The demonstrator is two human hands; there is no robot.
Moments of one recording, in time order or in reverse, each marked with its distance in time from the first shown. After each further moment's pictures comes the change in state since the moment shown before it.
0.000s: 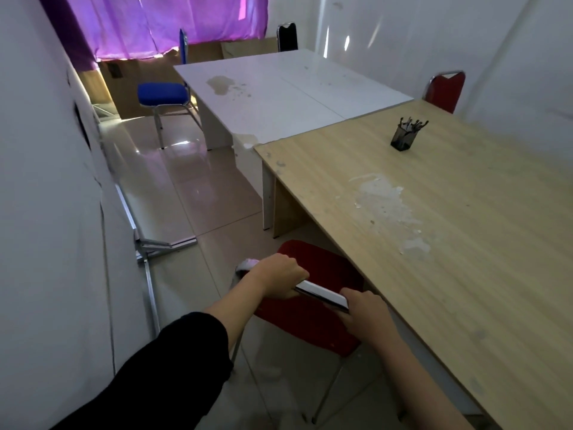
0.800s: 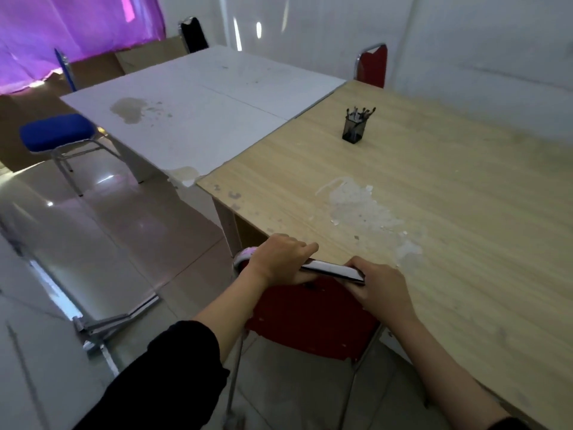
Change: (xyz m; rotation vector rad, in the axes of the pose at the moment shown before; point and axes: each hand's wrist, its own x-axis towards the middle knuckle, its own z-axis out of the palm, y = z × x) left_hand 0.141 -0.138 -0.044 0.079 0.436 0.291; right_hand 0.142 0.026 -0.045 0.044 0.381 0.262
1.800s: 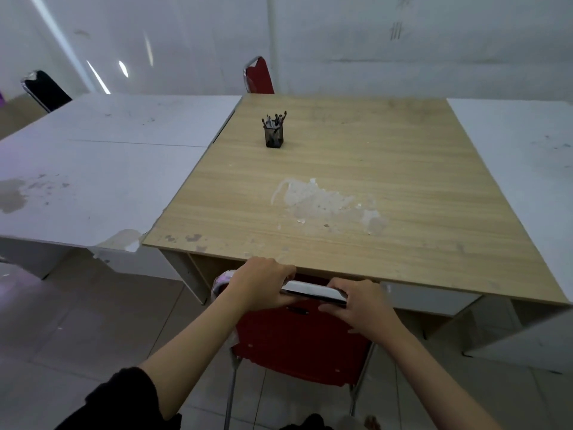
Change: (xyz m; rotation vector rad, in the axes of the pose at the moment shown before) left_hand -0.039 -0.071 -0.010 -0.105 -0.266 0.288; right_hand -0.036 -0.122 0.033 0.097 -0.065 0.369
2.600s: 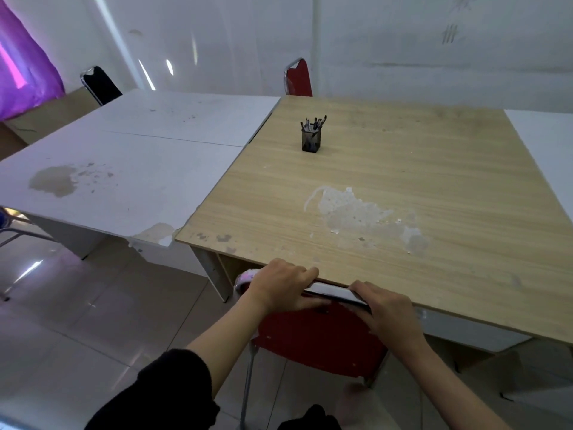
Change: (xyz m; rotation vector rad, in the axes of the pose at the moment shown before) left_hand -0.001 -0.035 0.014 0.092 0.262 0.061; right_hand 0.042 0.007 0.029 -0.173 0.278 -0.263
